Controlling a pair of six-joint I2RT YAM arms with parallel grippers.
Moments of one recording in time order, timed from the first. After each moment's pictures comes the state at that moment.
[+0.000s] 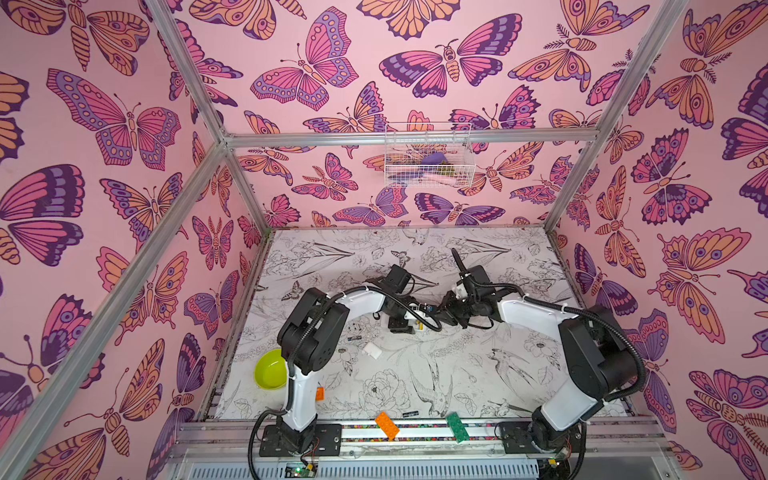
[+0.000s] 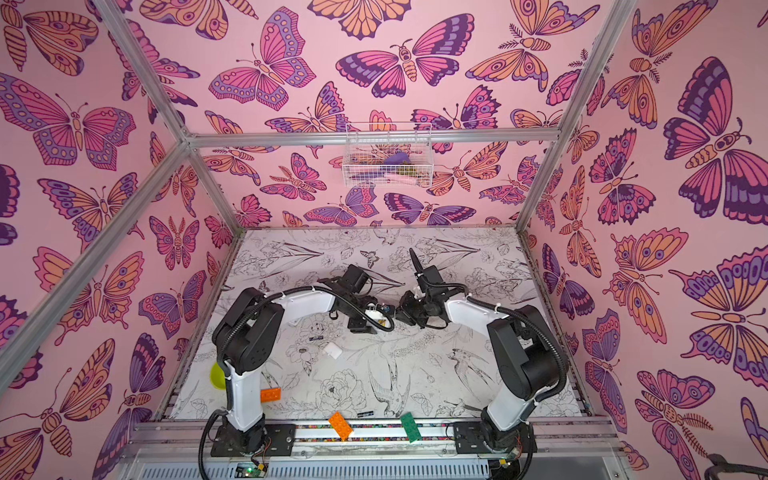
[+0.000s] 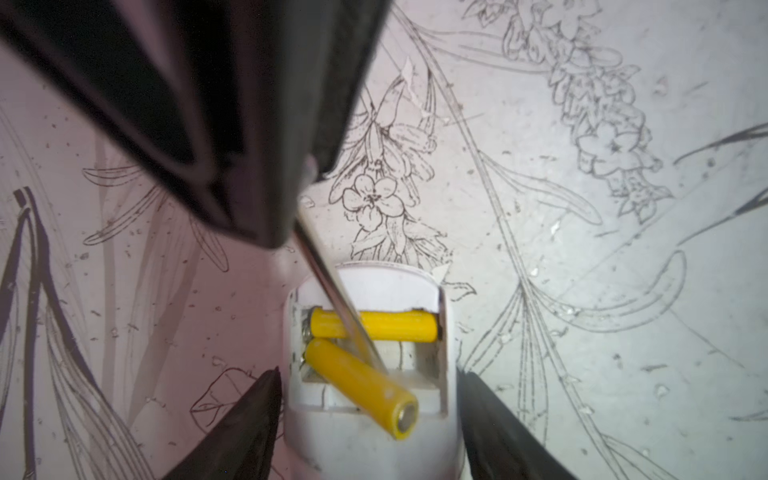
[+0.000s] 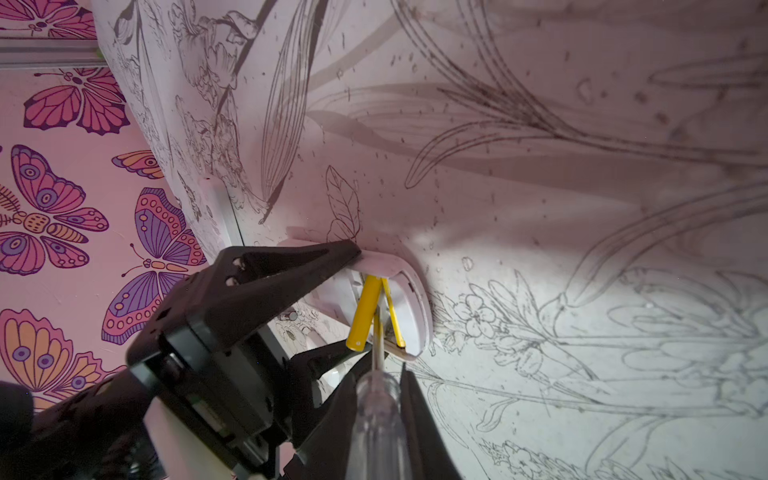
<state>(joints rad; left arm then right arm) -0.62 1.99 1.28 -0.48 0.40 1.08 0.46 1.67 0.94 -0.23 -0.51 1.05</state>
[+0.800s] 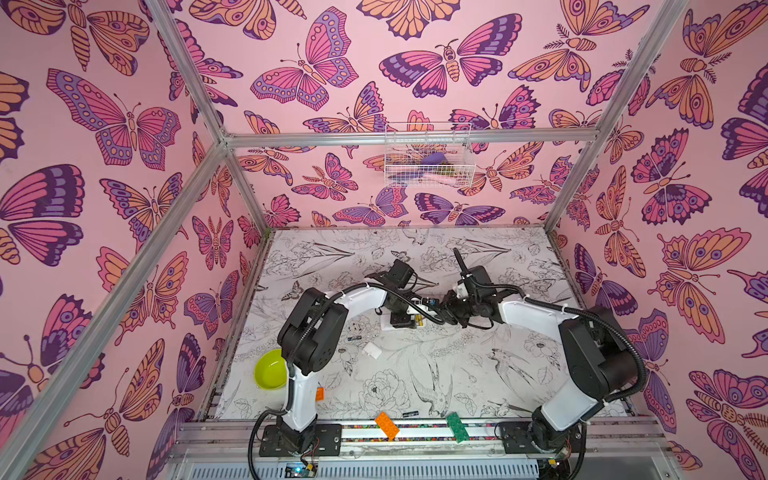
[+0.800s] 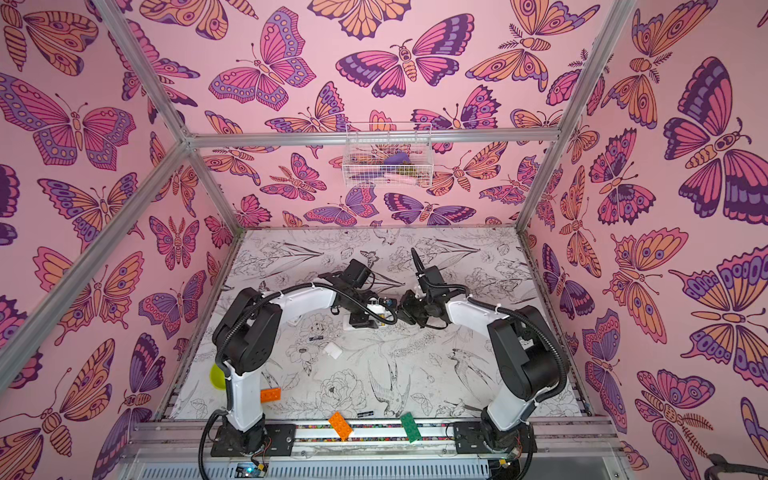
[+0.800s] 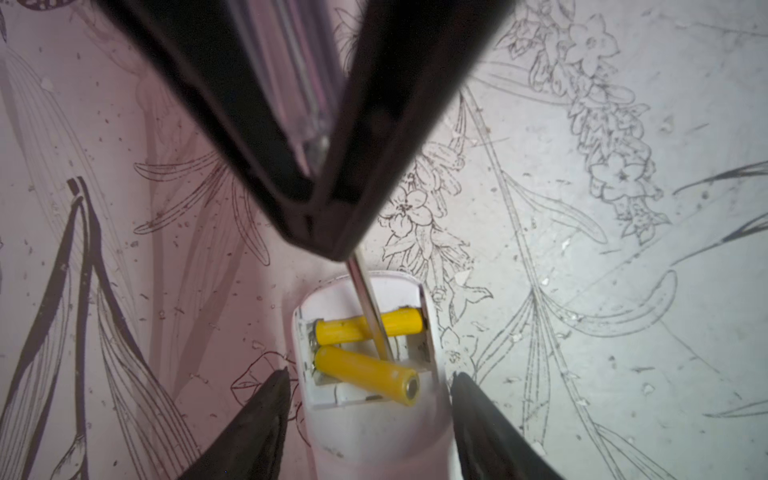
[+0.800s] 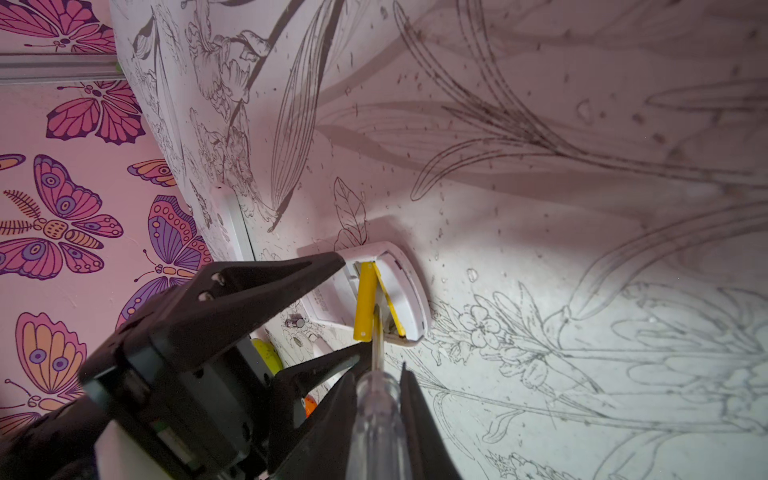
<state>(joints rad) -0.63 1.99 1.36 -0.55 0.37 1.03 0.45 1.67 0.92 -0.19 -0.50 1.07</state>
